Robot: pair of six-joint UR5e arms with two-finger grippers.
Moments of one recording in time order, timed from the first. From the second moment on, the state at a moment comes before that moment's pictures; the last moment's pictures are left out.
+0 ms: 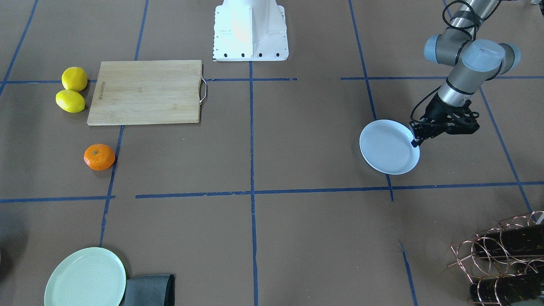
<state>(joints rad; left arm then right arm) -0.77 -1.55 -1.61 -2.48 -1.91 -1.19 1.55 -1.50 1.75 -1.72 2.43 0.06</state>
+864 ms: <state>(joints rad) -0.95 -1.63 -1.70 -2.39 -2.17 -1.20 1.55 -1.50 1.76 -1.72 2.43 0.07</state>
